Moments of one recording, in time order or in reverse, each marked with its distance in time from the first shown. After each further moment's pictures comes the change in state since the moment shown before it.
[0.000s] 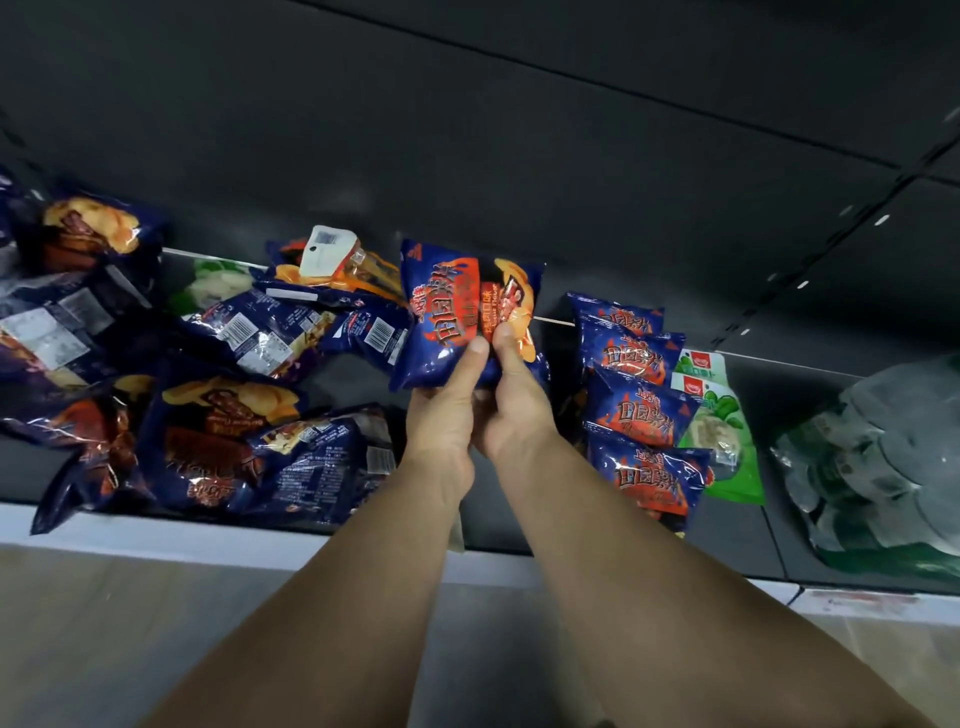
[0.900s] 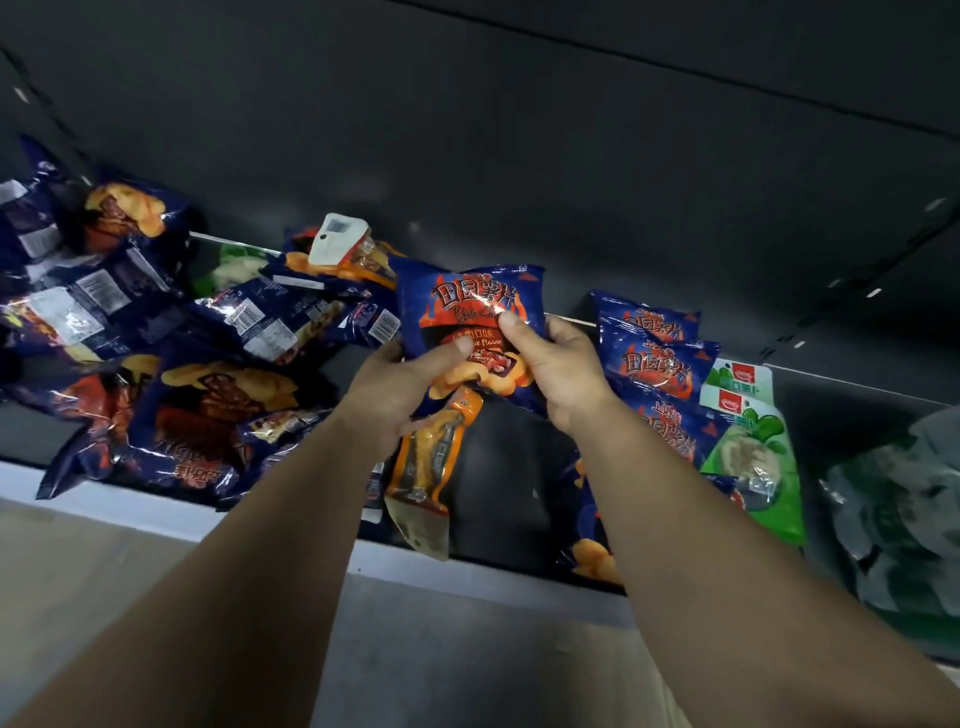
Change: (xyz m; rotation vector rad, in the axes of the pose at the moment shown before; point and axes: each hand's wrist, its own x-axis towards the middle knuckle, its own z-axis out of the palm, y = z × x) left_hand 0.015 0.039 -0.011 0.510 -0.026 0.049; right_hand 0.037 -0.062 -0.026 -0.680 -0.280 -0.297
